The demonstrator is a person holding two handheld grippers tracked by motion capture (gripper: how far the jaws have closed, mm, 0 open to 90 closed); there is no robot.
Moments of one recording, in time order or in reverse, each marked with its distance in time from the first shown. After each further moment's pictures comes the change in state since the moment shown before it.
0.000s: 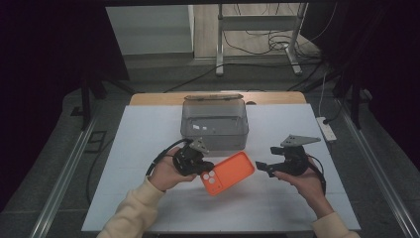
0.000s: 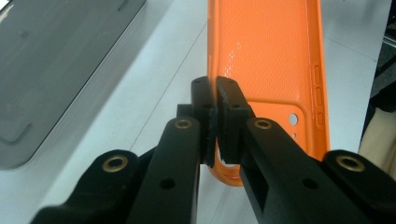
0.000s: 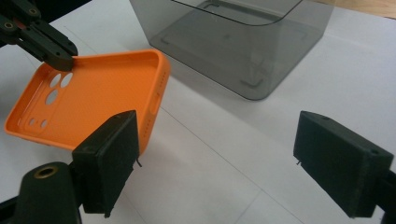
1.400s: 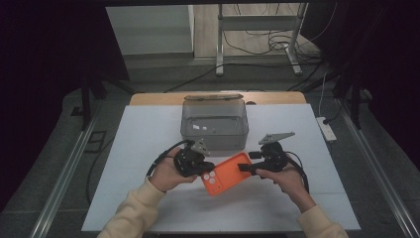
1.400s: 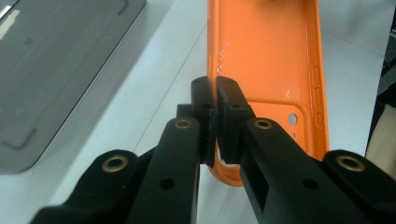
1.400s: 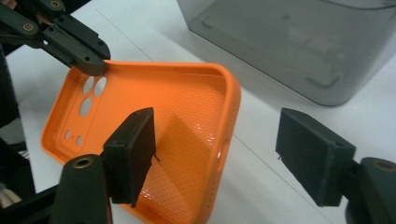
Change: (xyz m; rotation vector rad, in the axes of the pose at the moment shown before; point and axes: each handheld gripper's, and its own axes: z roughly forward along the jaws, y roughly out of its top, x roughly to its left) left arm -0.003 0.000 0.002 -0.003 0.019 0.033; right arm 0.019 0.013 0.045 0.109 0.143 0.038
